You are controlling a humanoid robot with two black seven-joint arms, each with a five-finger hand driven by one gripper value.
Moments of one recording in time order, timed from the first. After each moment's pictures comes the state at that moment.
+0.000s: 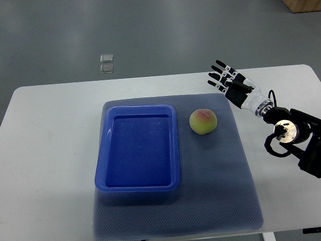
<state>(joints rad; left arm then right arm) 0.02 0.00 -0.05 -0.11 0.01 -0.02 0.14 0.75 -0.33 0.45 0.74 0.12 0.35 0.31</state>
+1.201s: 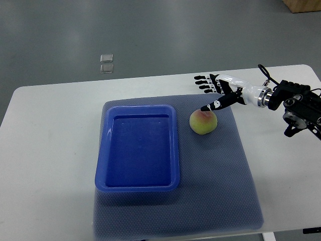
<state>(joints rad) 0.02 0.00 -0.04 -0.11 0.01 -0.02 0.14 0.88 -0.41 0.43 0.76 -0.90 0.39 0.31</state>
